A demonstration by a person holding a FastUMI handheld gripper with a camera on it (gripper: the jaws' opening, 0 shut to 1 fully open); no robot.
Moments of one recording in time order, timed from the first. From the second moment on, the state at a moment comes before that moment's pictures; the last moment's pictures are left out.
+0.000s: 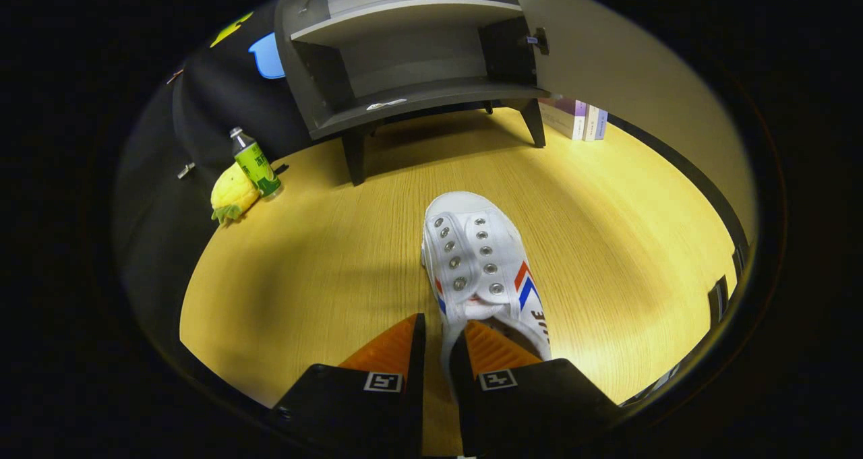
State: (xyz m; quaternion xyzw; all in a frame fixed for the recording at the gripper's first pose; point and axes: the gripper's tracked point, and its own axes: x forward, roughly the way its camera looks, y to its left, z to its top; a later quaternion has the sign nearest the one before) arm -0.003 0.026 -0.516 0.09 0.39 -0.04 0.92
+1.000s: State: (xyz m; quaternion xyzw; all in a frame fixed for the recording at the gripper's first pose) arm 0.034 0.014 -0.512 0.06 0.33 -0.08 0.94
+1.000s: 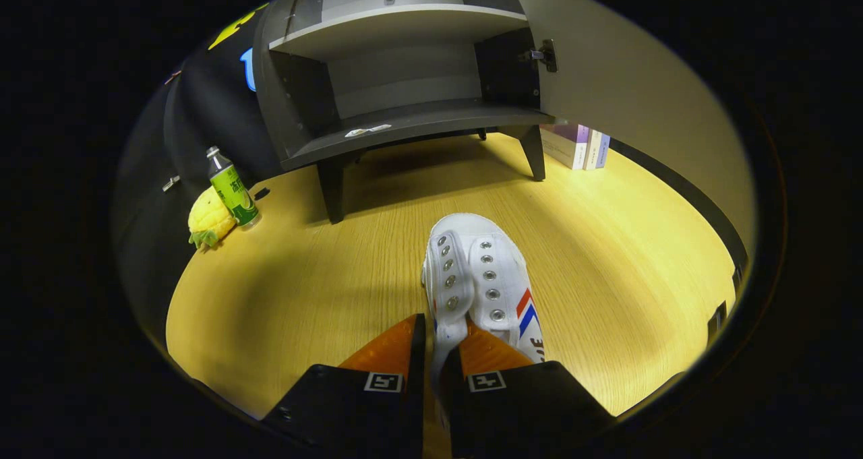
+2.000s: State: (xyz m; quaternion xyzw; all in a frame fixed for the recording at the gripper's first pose) arm 0.033 0.010 -0.516 0.05 0.33 -0.09 0.94
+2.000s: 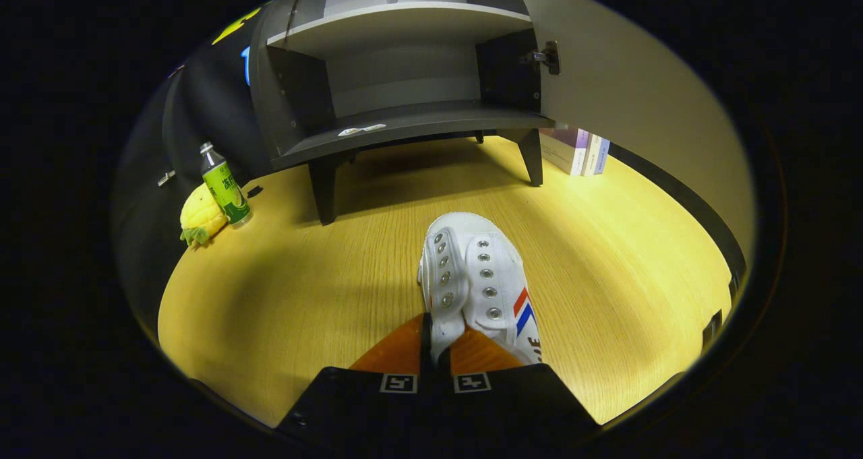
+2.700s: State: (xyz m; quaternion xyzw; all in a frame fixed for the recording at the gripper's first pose) arm 0.019 -0.010 -0.326 0.04 0.27 -0.07 0.96
